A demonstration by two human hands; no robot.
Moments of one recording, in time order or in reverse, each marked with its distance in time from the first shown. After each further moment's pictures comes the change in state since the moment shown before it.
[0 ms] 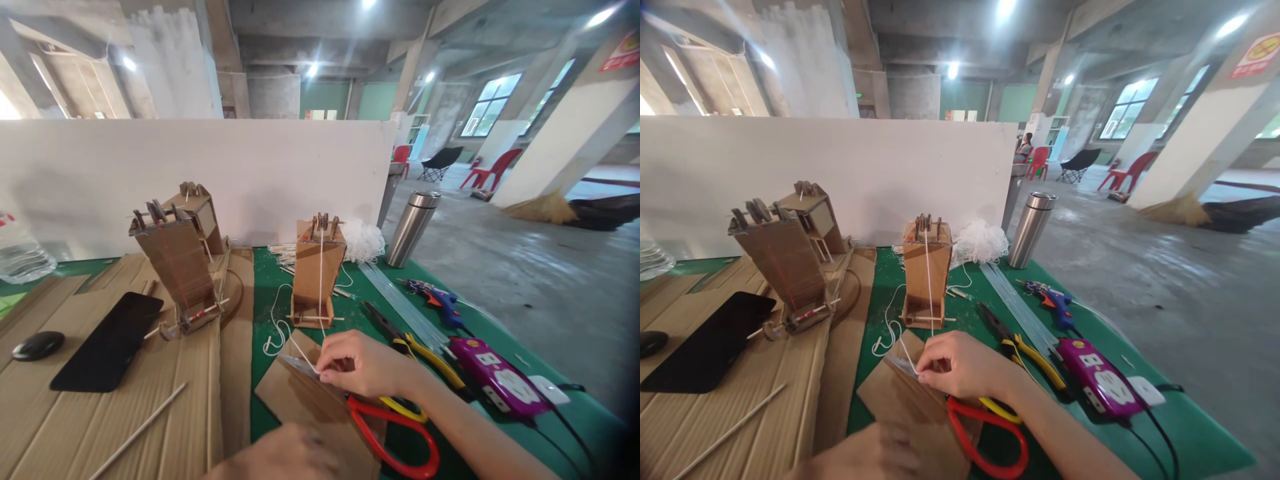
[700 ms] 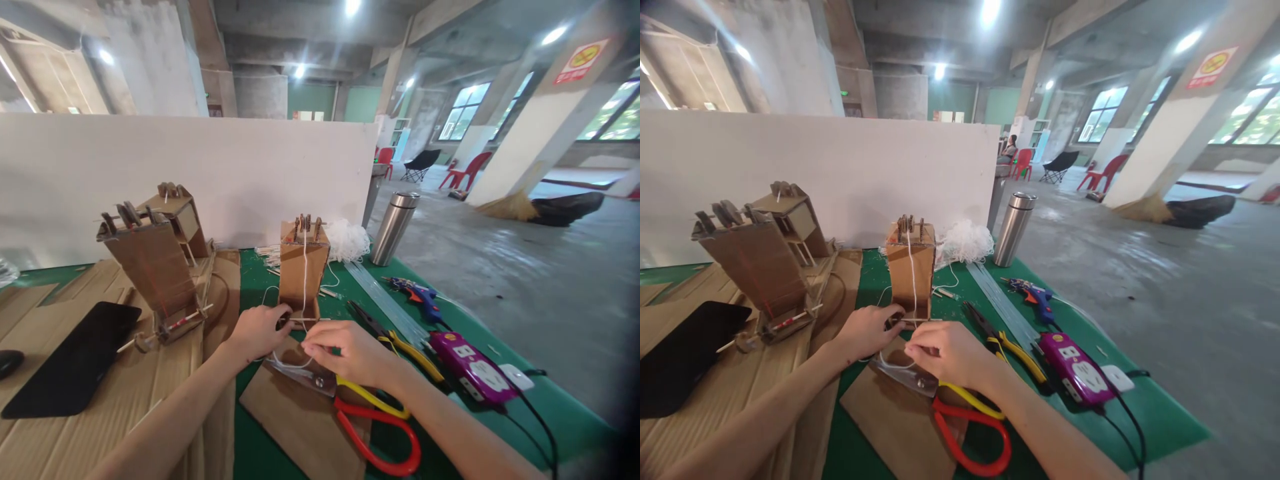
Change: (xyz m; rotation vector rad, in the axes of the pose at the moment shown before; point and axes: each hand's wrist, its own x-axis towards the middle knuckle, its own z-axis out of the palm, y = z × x) left_hand 0.025 -0.108 -0.058 0.160 -0.087 -1.034; right_hand 0.001 0.006 -0.002 -0.139 0.256 -0.111
